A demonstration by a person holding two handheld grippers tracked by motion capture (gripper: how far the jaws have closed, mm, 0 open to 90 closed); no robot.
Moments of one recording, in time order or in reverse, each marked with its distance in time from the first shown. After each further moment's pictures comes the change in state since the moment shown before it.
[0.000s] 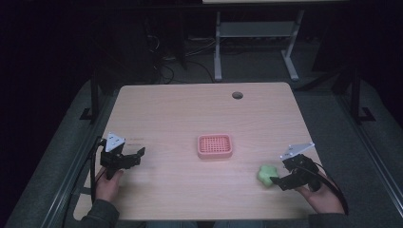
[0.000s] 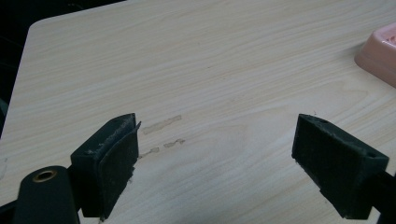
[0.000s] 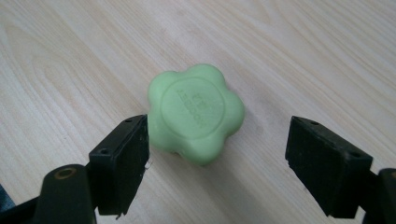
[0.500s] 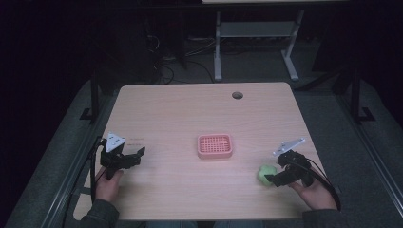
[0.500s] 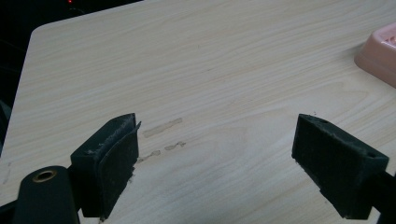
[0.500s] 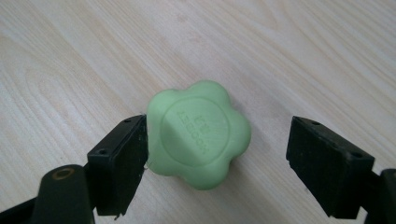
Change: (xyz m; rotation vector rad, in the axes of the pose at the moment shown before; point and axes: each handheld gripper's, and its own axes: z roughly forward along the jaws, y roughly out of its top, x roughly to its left) left arm -0.001 0.001 0.000 -0.013 0.003 0.006; right arm 0.000 0.014 0.013 0.036 0.011 0.009
